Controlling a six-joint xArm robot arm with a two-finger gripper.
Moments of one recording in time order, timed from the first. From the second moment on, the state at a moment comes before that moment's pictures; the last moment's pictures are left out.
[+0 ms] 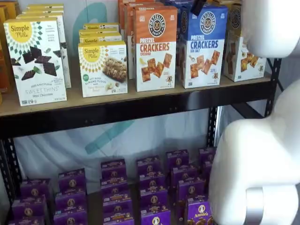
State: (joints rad) arm -0.29 -0.28 -1.64 0.49 1.68 -1.68
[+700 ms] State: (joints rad) arm -0.28 -0.14 -1.76 0.39 1.73 -1.71
